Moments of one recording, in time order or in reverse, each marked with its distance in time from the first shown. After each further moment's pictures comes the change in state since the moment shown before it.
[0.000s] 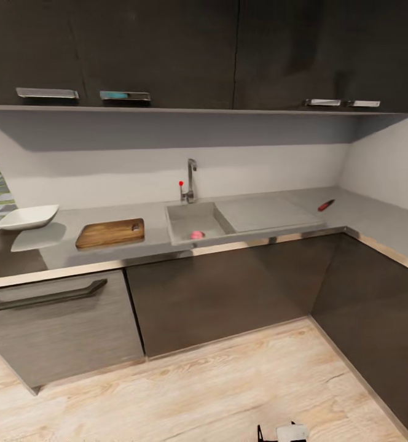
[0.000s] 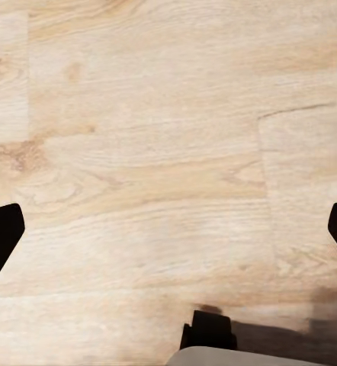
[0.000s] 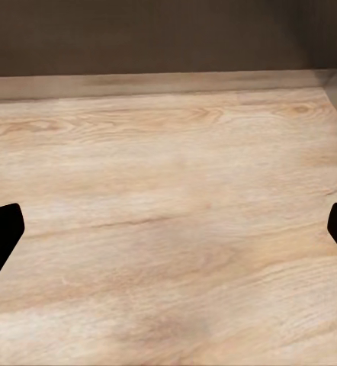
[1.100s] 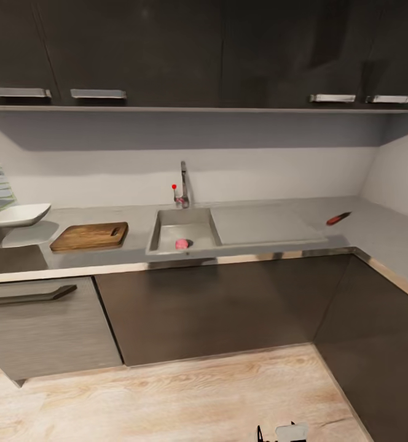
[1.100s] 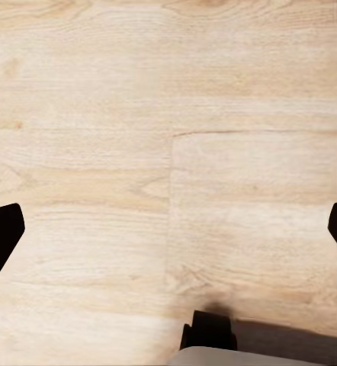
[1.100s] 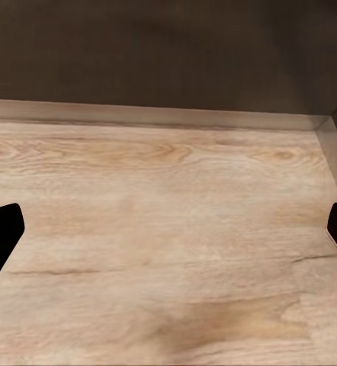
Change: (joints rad) left arm 0.000 0.000 0.001 0.000 0.000 0.000 0.000; right arm 0.000 0.000 0.000 0.000 0.001 0.000 0.002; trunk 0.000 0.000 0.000
